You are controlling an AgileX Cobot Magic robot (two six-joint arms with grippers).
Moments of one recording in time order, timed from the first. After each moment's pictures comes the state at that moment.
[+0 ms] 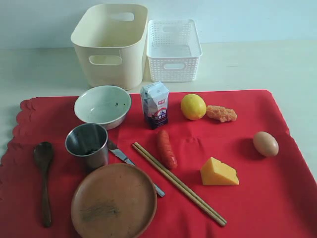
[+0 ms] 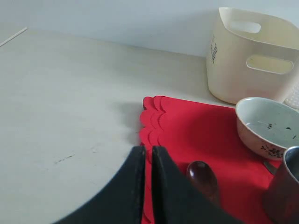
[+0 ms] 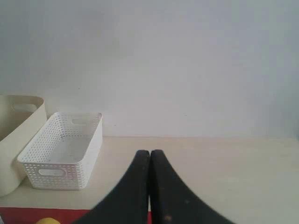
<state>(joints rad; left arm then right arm) 0.02 0.01 0.00 0.01 0.37 -0.15 0.07 0.61 -0.57 -0.07 0.22 0.10</state>
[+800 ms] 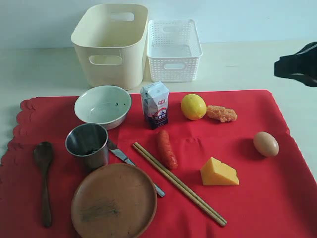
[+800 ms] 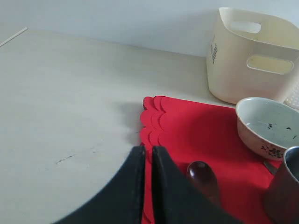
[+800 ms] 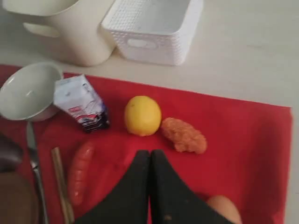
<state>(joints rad) 0.02 0.01 0.00 0.01 0.37 -0.15 0.07 1.09 -0.67 0.83 0.55 -0.74</state>
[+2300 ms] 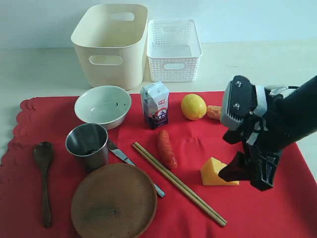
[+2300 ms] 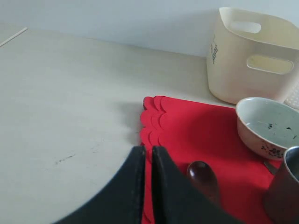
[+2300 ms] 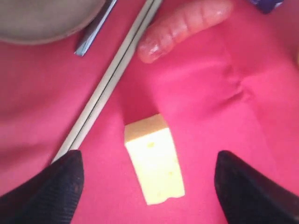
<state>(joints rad) 0.02 0.01 0.00 0.01 0.37 -0.15 0.29 1.52 -0.68 0.73 0.70 -1.51</state>
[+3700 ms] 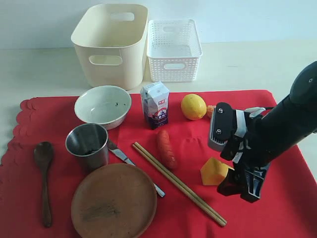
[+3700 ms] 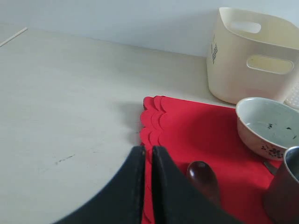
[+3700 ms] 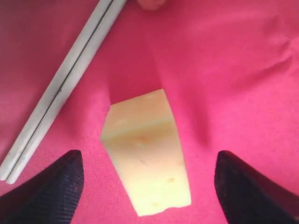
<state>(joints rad) 0.02 0.01 0.00 0.01 0.37 -0.15 0.33 1.71 -0.68 0.69 0.57 -1.51</state>
